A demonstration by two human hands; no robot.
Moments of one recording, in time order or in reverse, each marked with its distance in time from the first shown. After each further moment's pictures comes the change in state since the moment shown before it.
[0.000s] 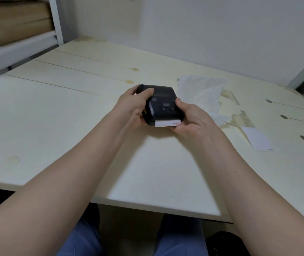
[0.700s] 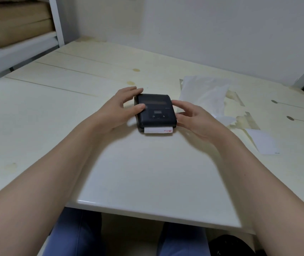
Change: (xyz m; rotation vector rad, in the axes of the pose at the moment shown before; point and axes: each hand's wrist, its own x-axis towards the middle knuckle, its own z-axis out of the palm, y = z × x) left_hand 0.031 -0.007 -0.066 0.716 -0.287 0.442; right_hand 0.020 -0.013 -0.043 -0.971 -0.340 -0.468
